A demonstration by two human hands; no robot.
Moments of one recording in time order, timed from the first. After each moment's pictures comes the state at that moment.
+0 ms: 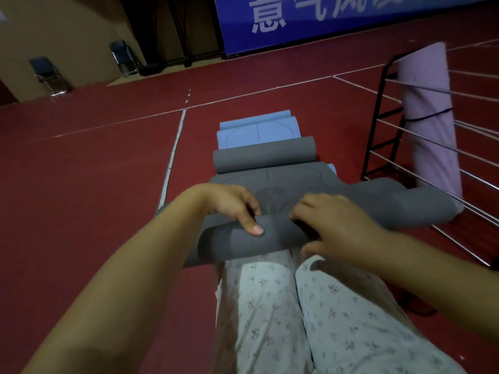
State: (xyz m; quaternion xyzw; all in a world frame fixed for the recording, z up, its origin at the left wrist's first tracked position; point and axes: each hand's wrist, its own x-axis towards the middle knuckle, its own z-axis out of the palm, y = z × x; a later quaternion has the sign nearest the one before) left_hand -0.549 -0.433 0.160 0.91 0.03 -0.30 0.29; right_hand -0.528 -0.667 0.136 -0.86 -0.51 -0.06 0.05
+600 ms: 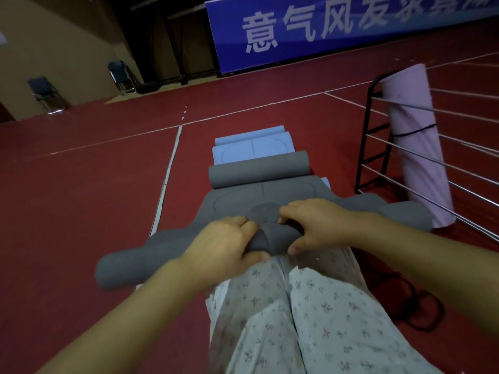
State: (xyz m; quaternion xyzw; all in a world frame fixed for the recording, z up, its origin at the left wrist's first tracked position) left_hand -0.611 -0.464 0.139 0.99 -0.12 0.12 -0.04; right_hand -0.484 -0.647 0.145 -0.85 -0.53 0.04 0.06
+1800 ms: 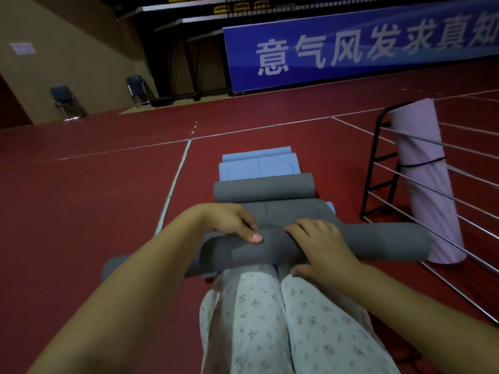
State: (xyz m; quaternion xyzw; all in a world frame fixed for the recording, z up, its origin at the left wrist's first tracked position) left_hand -0.514 -0.418 0.176 0.92 0.06 -0.21 0.31; right_hand -0.469 -0.643 0.103 -0.88 -0.46 -0.11 0.09
